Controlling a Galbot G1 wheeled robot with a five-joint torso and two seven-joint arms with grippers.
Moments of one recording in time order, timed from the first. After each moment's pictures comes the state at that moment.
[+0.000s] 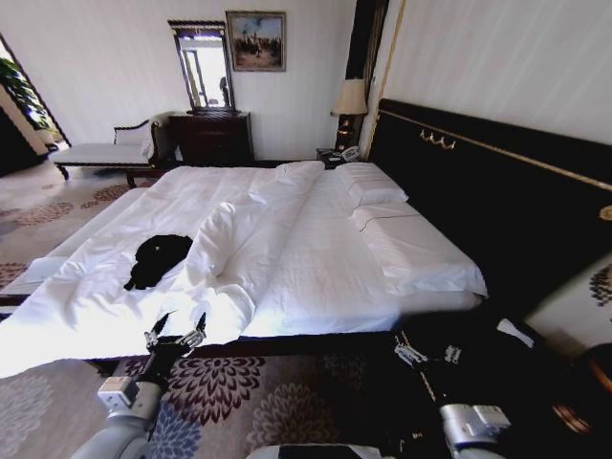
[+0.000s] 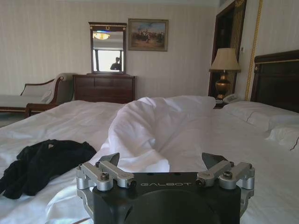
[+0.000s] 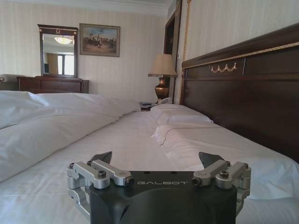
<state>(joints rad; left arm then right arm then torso) 1.89 -1.25 -0.78 -2.36 -0.44 0.11 -0.06 -1.94 1.49 0.81 2.26 0.21 0.09 -0.10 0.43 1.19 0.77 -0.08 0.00</state>
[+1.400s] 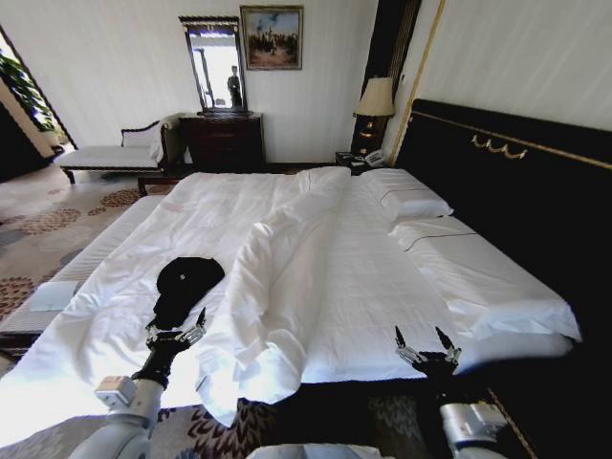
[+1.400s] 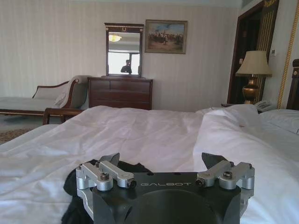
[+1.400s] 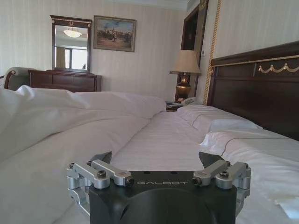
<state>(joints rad) 1.88 -1.25 -0.79 -2.35 -0.46 0.10 -0.06 -1.92 1.49 0.81 2.25 0.18 0.08 -0.09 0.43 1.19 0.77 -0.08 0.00</state>
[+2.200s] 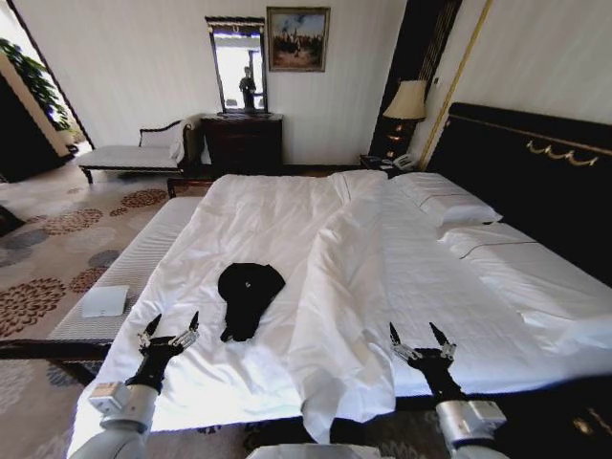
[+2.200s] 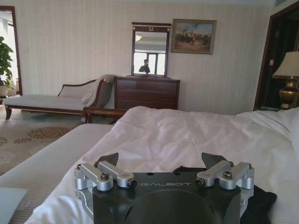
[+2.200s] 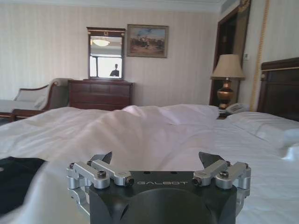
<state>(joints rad) 1.90 -1.28 -0.82 -2.32 -0.47 0.08 -0.05 -1.95 1.47 0.74 2.33 0.19 0.03 -0.11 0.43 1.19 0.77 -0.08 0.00</state>
